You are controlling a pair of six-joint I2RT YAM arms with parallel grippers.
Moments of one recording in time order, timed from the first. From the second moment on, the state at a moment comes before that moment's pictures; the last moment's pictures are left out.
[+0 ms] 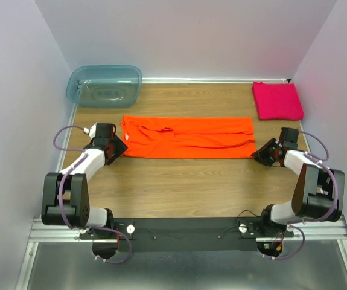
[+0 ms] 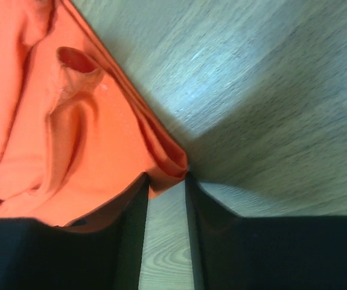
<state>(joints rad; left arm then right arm) -0.04 1.41 0.69 -0.23 -0.11 -0.77 -0.24 1.43 0.62 -0.18 -0.24 0.70</state>
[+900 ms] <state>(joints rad) 0.01 1.39 0.63 -0.17 -0.04 -0.86 -0.25 1.45 0.62 -0.18 -0.23 0.69</state>
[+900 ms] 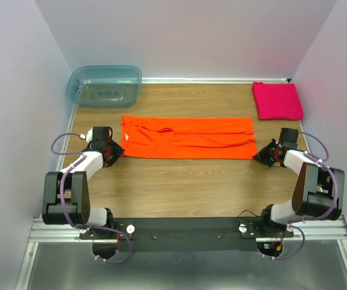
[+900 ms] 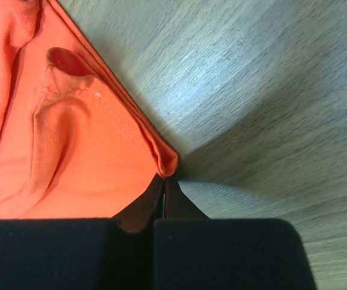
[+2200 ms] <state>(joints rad) 0.01 1.37 0.70 -0.43 -0.15 -0.67 -0.25 1.34 0.65 -0.44 -0.13 0.59</state>
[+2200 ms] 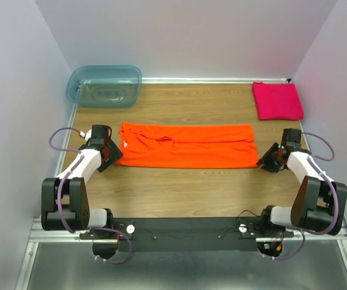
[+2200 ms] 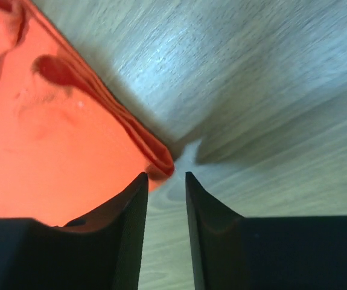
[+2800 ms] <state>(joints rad) -0.16 1.24 0.81 -0.45 -0.17 -0.63 -0.10 1.47 0.91 -0.39 -0.38 0.52</state>
